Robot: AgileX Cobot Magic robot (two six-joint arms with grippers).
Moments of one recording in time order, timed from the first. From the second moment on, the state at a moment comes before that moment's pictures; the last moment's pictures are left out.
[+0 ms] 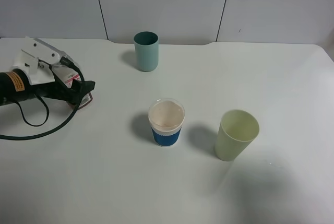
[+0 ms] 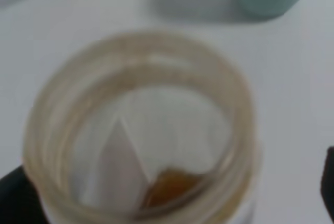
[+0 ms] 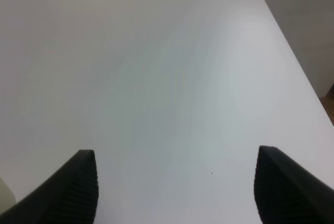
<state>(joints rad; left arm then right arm) 0.01 1.74 -0.45 0.62 -0.83 -0.14 -0.02 0.00 -0.50 -0.13 1.06 0.08</state>
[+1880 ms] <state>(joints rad) 0.12 1.94 -0.45 0.72 -1.04 -0.19 -0.02 0.00 -0.50 -0.13 1.06 0.08</state>
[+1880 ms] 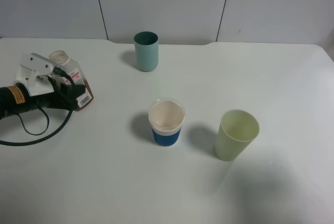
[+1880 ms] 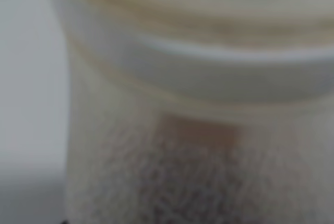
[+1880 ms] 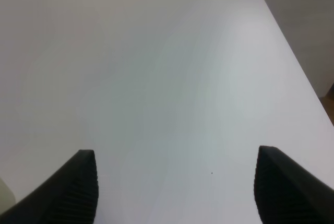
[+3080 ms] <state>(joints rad) 0.03 1.47 -0.44 0.47 -0.63 -0.38 -0.02 0.00 -0.50 -0.13 1.06 0.08</state>
